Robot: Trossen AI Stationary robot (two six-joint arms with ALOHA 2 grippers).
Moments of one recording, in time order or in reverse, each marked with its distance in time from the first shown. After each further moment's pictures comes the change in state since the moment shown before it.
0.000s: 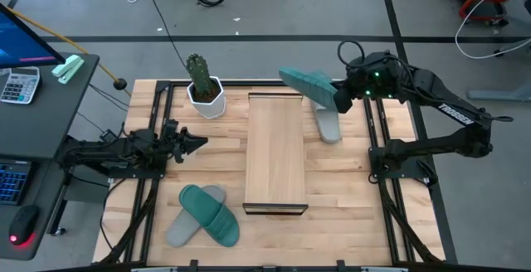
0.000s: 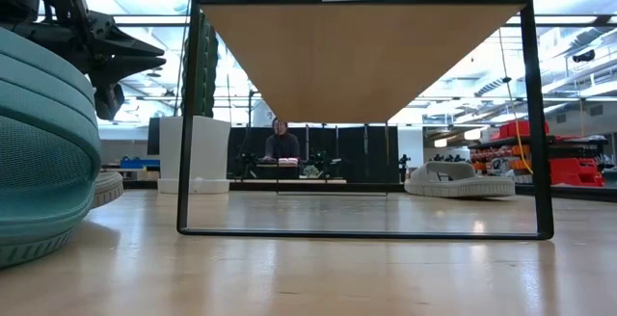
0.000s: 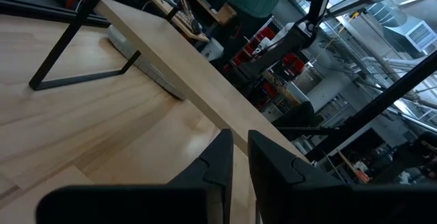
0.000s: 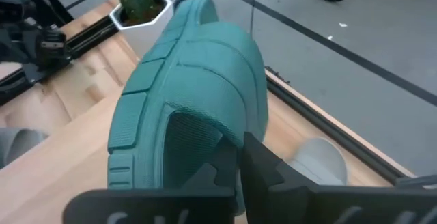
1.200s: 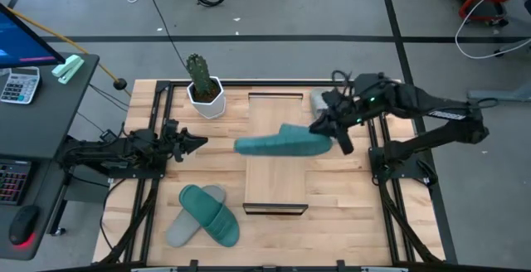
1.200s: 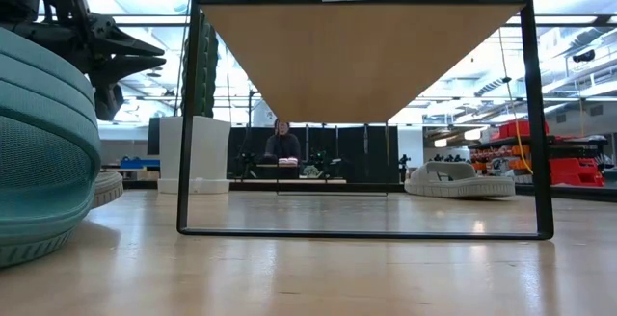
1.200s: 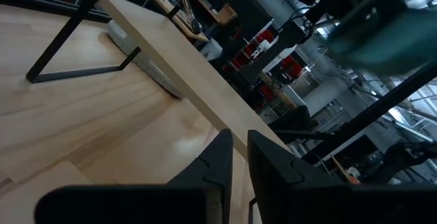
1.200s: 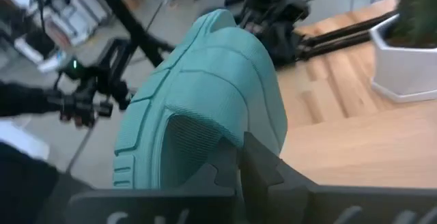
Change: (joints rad) left arm 0.000 0.000 -0.001 0.005 -0.001 -0.045; right arm 0.367 0.086 0.000 0.346 -0.438 0.014
